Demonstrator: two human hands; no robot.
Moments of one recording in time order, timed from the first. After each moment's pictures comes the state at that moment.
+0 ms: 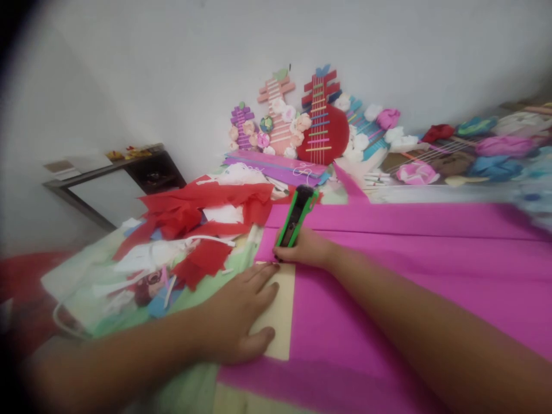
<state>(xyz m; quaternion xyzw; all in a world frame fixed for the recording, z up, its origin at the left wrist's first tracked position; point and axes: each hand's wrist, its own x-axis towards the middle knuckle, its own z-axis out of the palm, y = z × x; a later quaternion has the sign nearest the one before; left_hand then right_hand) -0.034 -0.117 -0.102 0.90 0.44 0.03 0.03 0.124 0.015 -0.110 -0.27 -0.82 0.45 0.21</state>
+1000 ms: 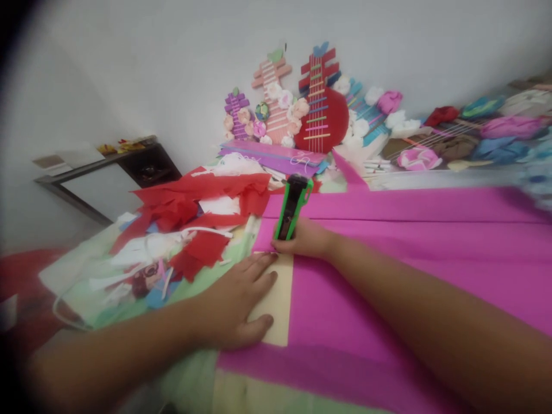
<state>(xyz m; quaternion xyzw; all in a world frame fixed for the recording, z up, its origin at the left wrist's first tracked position) -0.034 -0.116 -0.103 0.89 0.45 0.03 0.05 0.127 0.013 -0.112 -0.26 -0.85 0.41 0.21</state>
